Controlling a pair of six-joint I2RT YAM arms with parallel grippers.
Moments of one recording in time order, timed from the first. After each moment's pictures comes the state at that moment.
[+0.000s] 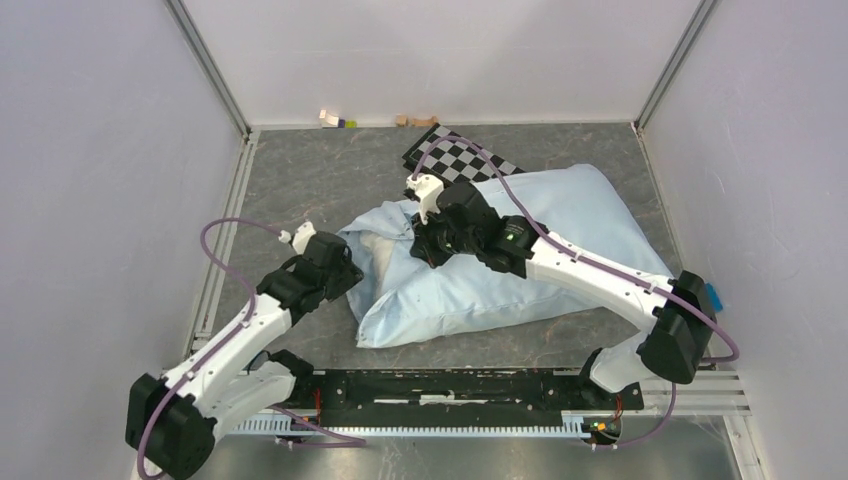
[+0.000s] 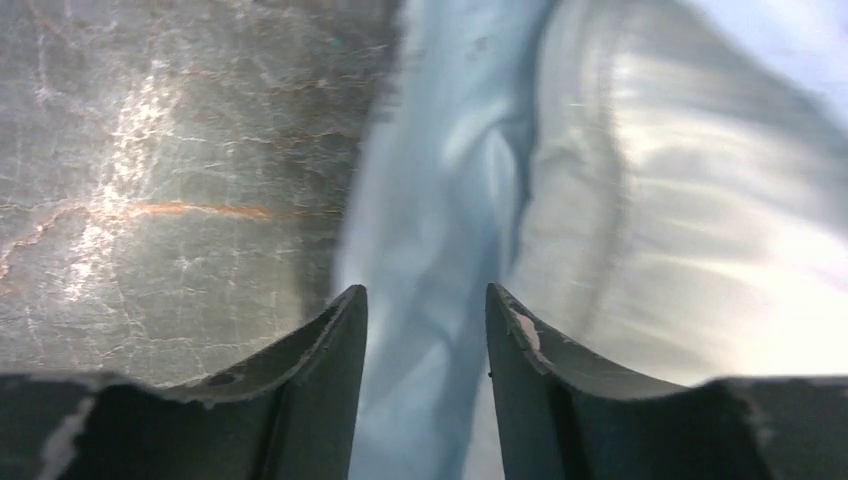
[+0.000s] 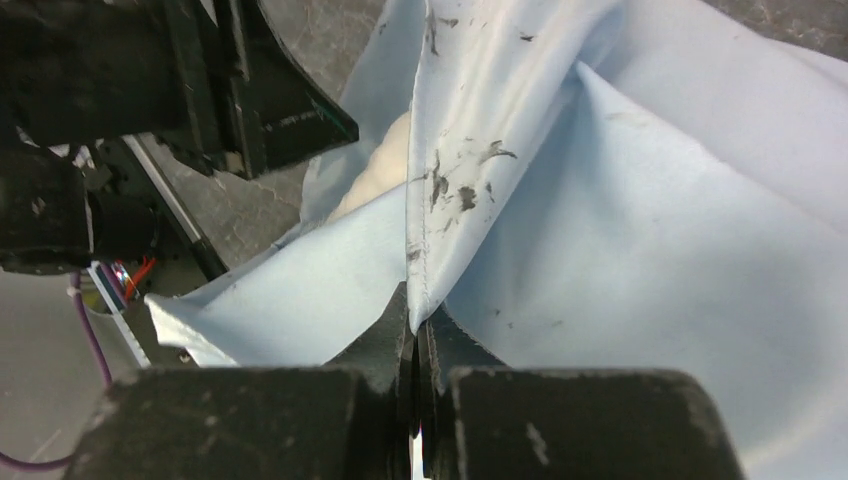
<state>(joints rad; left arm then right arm) -0.49 0.95 0.61 -0.58 -0.30 -1.01 0.92 1.48 1.26 -0.36 -0.11 0.24</state>
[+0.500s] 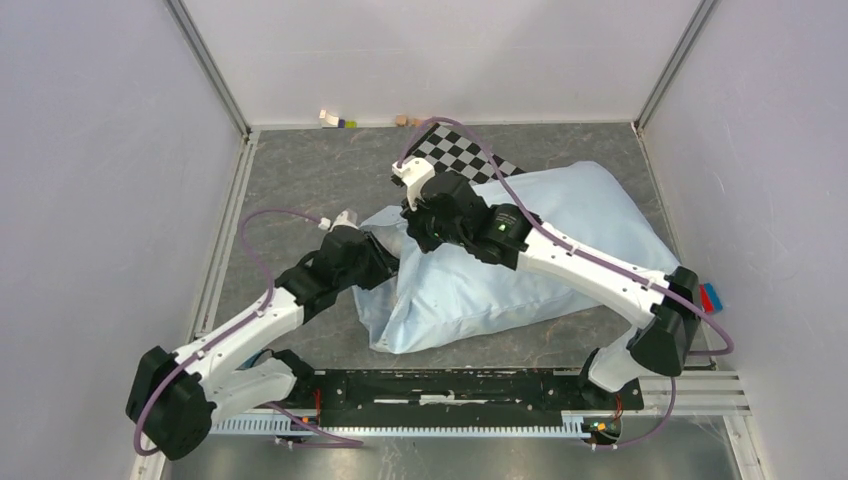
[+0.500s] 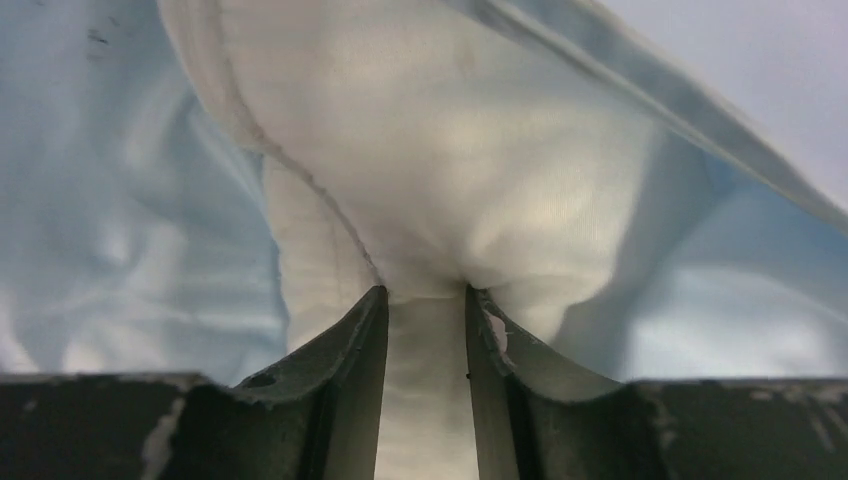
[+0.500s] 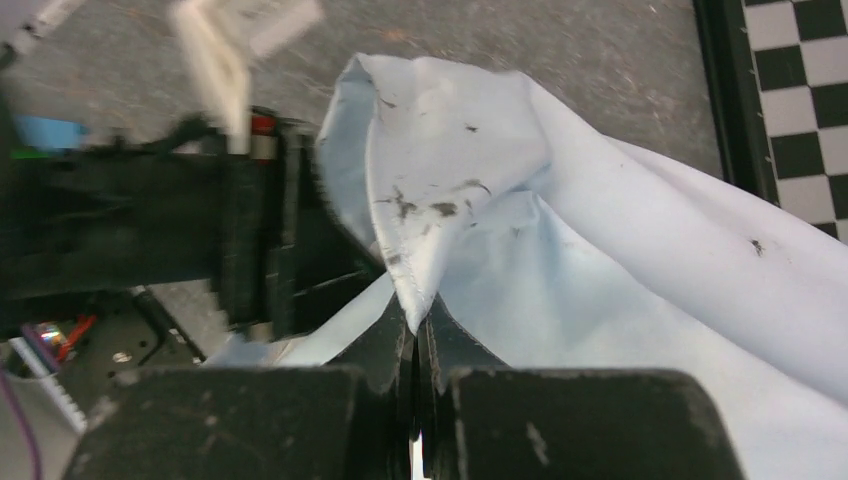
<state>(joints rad) -0.61 1.04 0.63 -0.26 -0.01 -1.04 0.98 1.53 1.47 -0.49 0.10 0.17</state>
